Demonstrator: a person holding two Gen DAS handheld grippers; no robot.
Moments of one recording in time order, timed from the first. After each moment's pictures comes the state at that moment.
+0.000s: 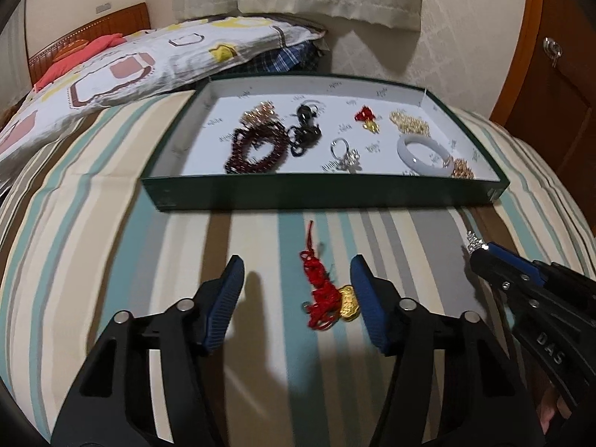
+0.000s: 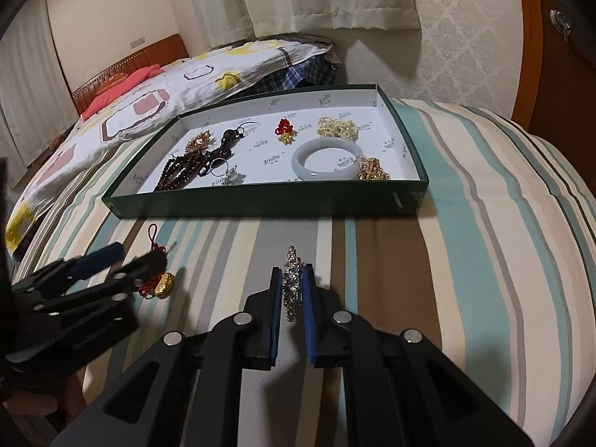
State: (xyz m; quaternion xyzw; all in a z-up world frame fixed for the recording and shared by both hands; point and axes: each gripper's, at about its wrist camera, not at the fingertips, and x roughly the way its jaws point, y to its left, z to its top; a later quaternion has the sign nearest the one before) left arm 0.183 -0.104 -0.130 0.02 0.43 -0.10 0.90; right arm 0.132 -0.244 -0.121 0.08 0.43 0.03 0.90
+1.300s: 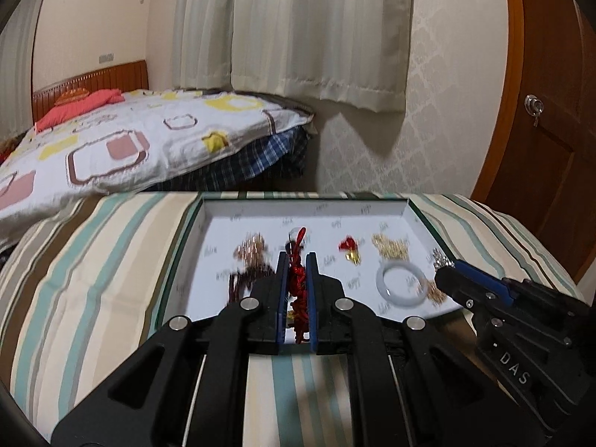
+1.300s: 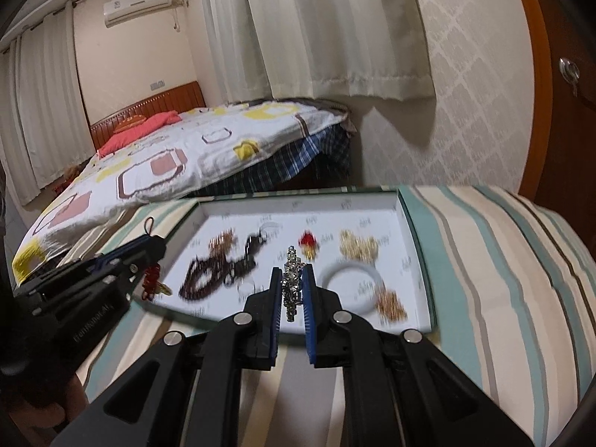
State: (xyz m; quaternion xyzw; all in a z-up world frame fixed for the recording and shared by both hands) left arm 0.221 -0.108 -0.049 0.00 0.28 -0.12 0.95; right arm 0.184 -0.239 -0.059 0.07 0.31 0.04 0.95
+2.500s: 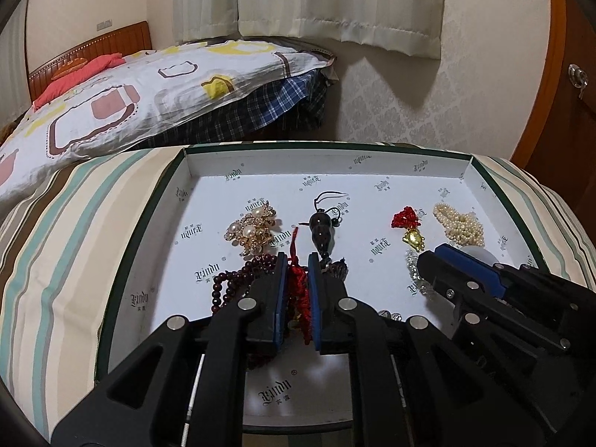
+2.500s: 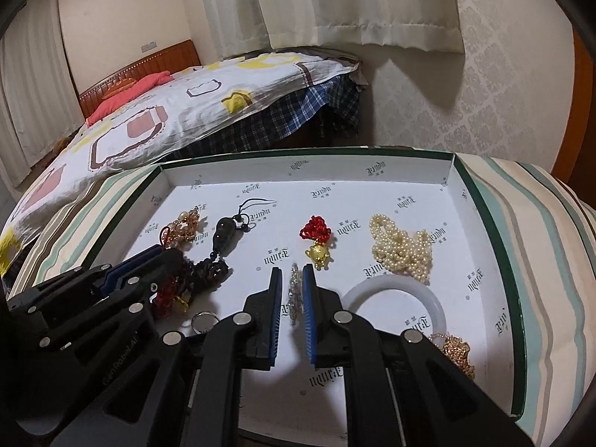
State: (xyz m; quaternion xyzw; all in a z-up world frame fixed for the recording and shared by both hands) left arm 0.305 -0.118 -0.118 0.02 0.38 -0.09 0.92; right arm 0.267 -0.227 -0.123 0.06 0.40 0.05 0.91
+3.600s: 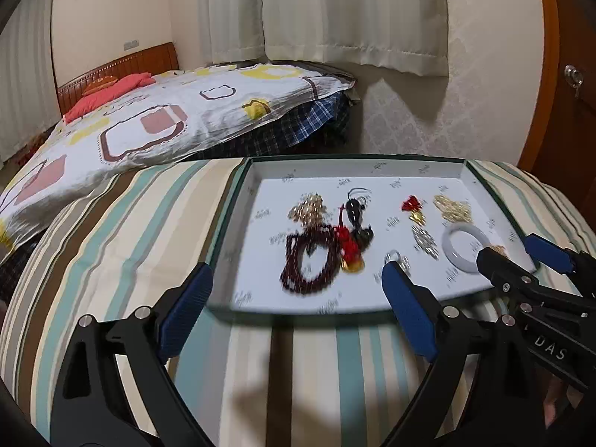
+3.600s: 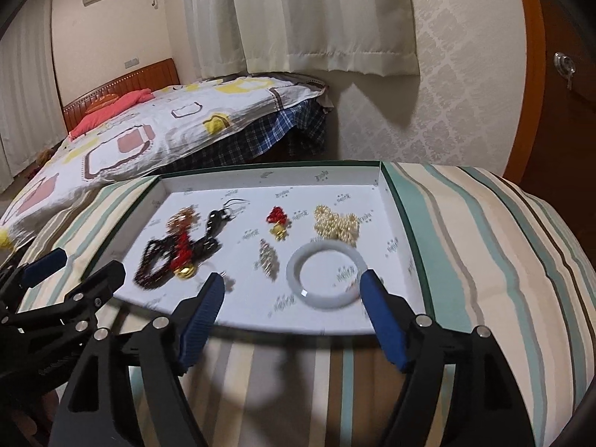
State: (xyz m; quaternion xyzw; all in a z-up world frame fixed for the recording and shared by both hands) left arm 0.220 -0.083 -0.077 0.03 0.34 -0.04 0.94; right arm 0.193 -0.239 -0.085 0.05 0.36 -0.01 0.93
